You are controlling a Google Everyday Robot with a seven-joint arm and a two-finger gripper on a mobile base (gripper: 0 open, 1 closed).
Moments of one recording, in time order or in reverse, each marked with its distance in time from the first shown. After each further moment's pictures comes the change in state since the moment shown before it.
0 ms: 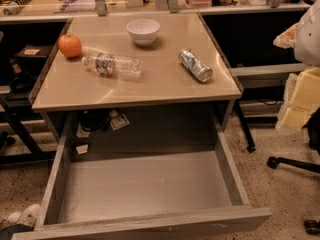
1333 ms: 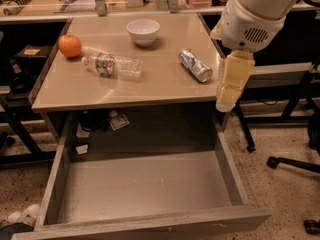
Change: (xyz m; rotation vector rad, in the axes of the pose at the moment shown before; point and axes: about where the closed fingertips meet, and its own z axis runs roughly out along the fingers) arm -0.099 -0.032 0.045 -0.069 -0.052 -0.169
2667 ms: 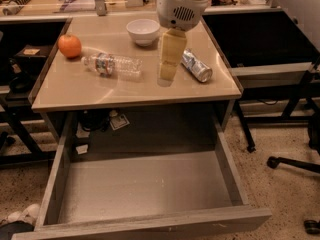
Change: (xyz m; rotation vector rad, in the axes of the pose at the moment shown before) arm -0.115 -0.050 0.029 -0.022 -0.088 -0.085
